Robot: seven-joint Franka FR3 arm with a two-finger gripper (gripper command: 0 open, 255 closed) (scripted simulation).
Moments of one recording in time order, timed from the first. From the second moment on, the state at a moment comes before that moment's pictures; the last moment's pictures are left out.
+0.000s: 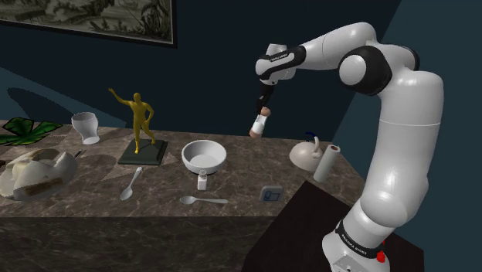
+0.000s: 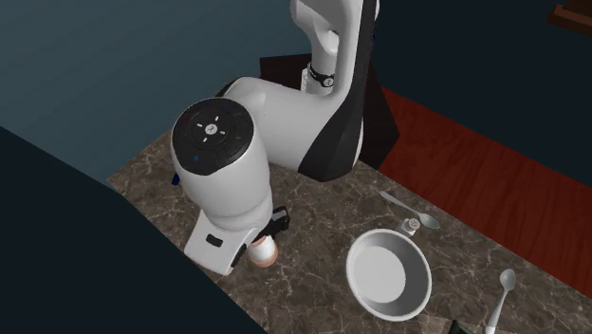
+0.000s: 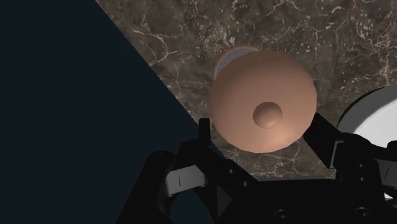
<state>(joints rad) -0.21 0.36 -0.24 -1.70 0.08 2.13 -0.69</state>
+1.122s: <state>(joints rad) -0.20 0.31 -0.25 -1.53 0.06 1.92 -0.68</state>
